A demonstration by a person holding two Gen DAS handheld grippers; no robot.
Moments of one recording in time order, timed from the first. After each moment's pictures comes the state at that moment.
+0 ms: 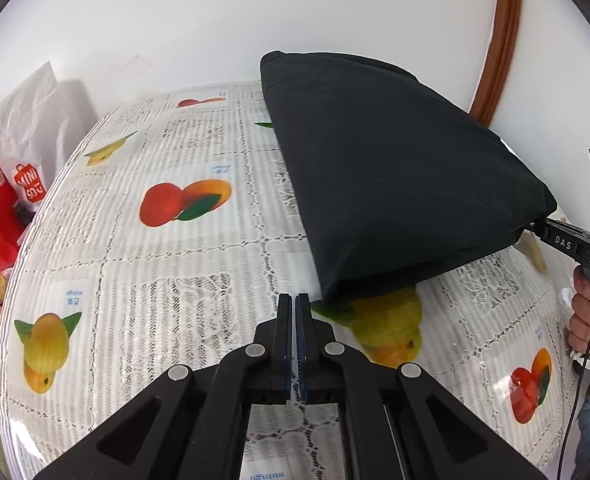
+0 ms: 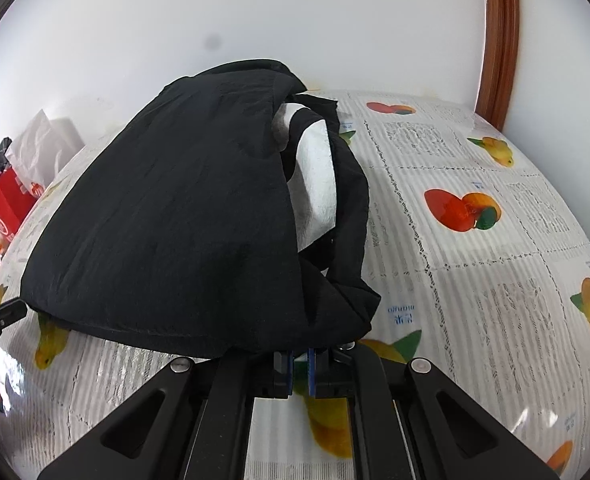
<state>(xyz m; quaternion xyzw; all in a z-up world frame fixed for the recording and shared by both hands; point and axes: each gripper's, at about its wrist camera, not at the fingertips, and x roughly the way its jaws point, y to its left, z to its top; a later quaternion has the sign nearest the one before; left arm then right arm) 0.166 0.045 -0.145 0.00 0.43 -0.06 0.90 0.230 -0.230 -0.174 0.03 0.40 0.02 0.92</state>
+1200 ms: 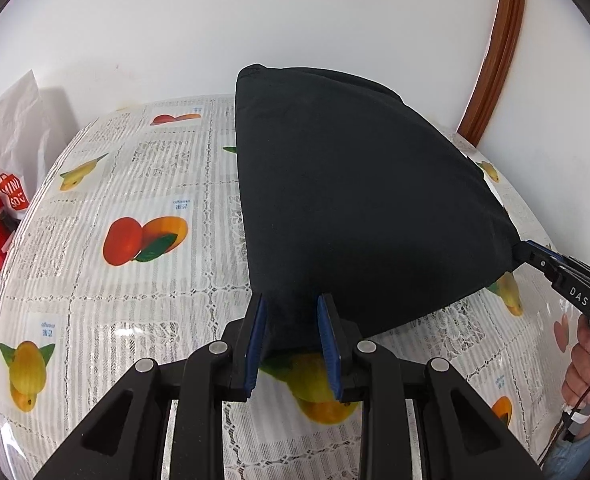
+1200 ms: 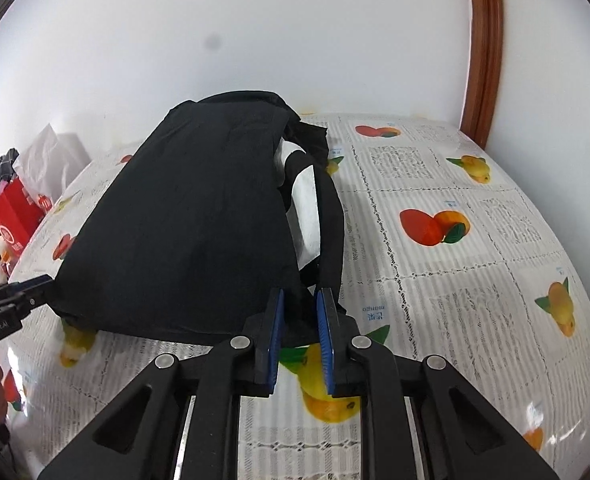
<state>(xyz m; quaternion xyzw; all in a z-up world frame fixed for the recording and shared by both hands) 0.187 0.015 -0.124 -0.03 0.42 -0.08 0.90 0.200 -0.235 -0.138 0.03 0.38 0.01 0.92</state>
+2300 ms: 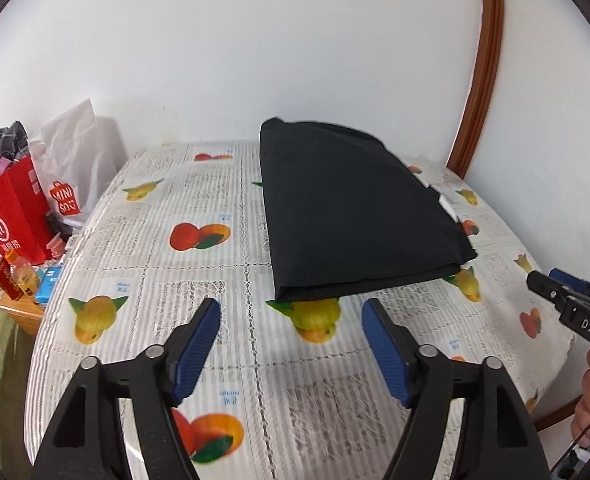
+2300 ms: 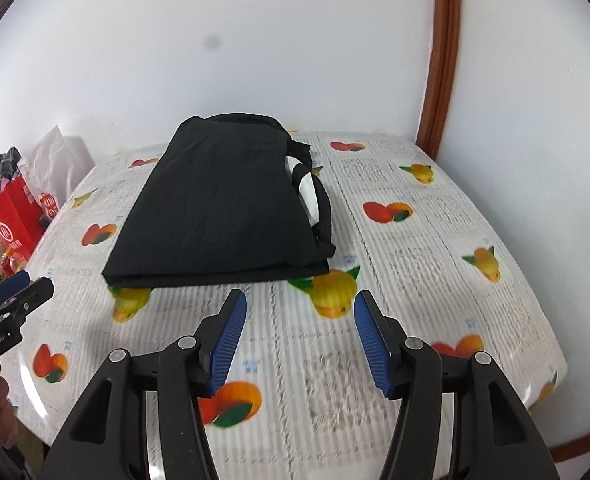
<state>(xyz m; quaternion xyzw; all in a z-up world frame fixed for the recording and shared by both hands) 0.072 0.028 -0.062 -0.03 0.35 -0.05 0.94 0.085 -0.194 -0.074 0.02 0.37 -0.06 0.93</state>
